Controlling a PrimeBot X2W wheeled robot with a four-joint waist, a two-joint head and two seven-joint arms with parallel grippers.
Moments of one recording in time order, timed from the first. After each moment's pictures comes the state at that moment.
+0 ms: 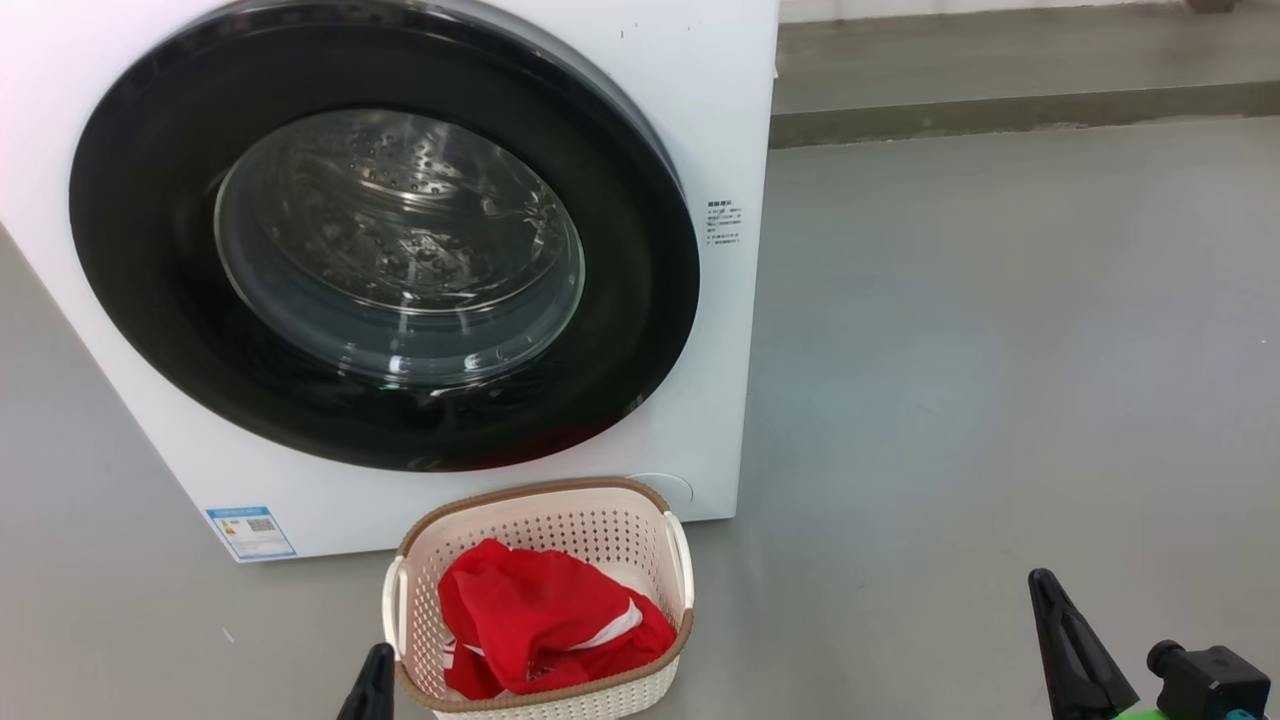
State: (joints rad) left arm 0.12 0.11 -0.13 0.15 -0.46 -0.01 -0.22; right arm 0.15 -0.02 -0.08 0.18 0.28 0.13 -0.22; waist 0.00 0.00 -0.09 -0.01
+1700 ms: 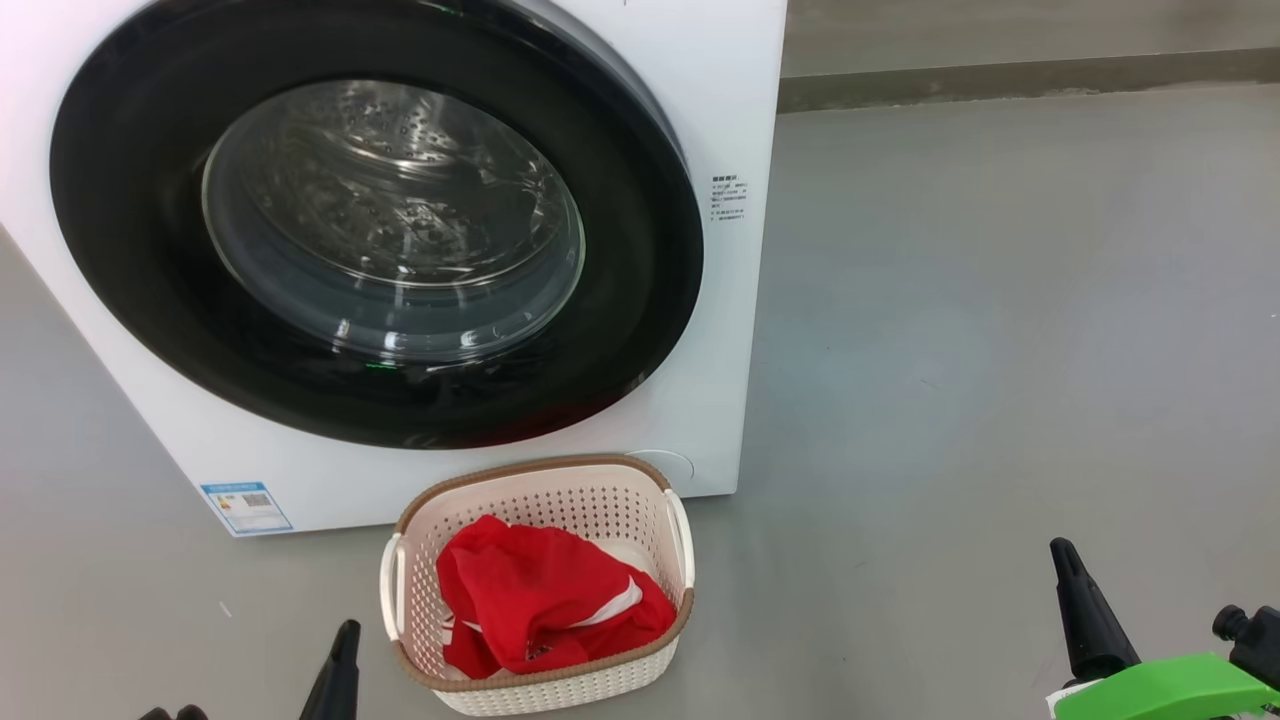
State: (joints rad) left arm 0.05 0.08 -0.04 0.20 -0.97 -0.06 -0.07; right arm 0.07 -0.02 -0.11 0.22 0.87 0.13 -0.07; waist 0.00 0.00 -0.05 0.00
